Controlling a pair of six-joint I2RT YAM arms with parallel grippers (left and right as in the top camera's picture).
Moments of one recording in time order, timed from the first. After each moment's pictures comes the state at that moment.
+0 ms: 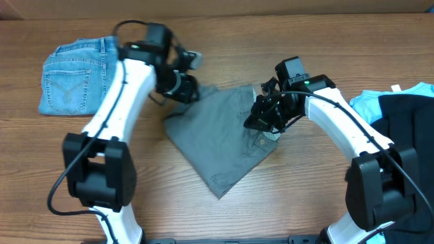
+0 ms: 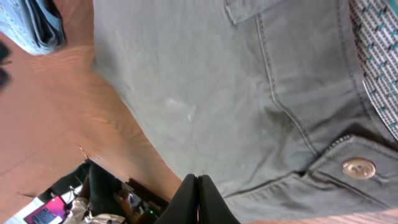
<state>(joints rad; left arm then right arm) -0.22 1.96 1.68 -1.05 0.43 0.19 0.29 1.80 1.29 -0.86 -0.67 0.57</state>
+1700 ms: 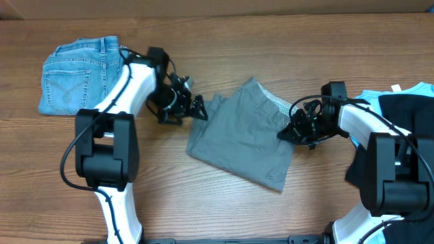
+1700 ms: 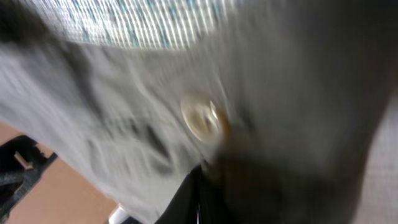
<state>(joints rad) -0.16 2.13 1.58 -1.13 0.58 -0.05 -0.04 1.85 1.03 -0.74 -0.71 0.53</state>
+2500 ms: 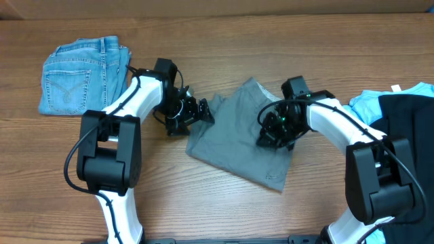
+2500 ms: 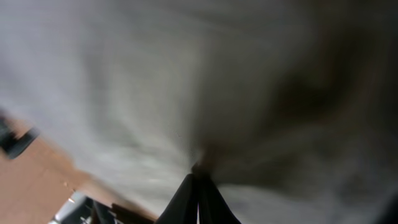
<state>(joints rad) -0.20 2.10 1.42 -0.92 0.61 -0.36 0.24 1.83 1.09 -0.81 -0.57 0.69</state>
